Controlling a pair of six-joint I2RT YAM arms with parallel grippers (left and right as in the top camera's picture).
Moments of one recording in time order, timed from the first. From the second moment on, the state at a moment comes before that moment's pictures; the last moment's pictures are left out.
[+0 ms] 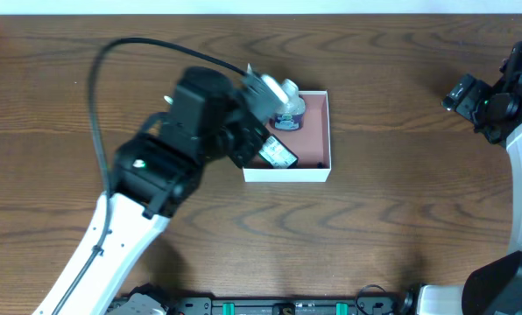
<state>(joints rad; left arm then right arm) -0.55 1.29 1.41 -0.80 0.18 0.36 -0.27 1.56 1.42 -0.91 0.03 0.38</state>
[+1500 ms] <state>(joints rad) -0.67 1.61 1.41 -0.73 0.03 0.79 -0.27 1.56 1.42 -0.91 0.03 0.38</state>
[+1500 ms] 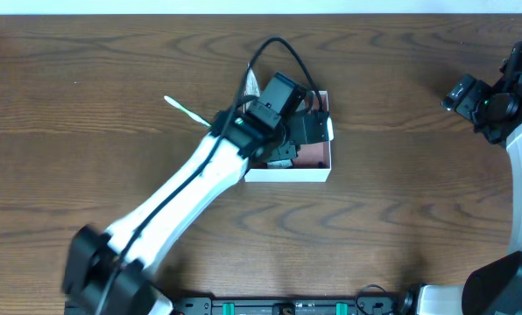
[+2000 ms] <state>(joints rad) -0.59 1.16 1.41 -0.59 -0.31 0.30 -0.27 1.56 1.42 -0.91 0.03 0.38</state>
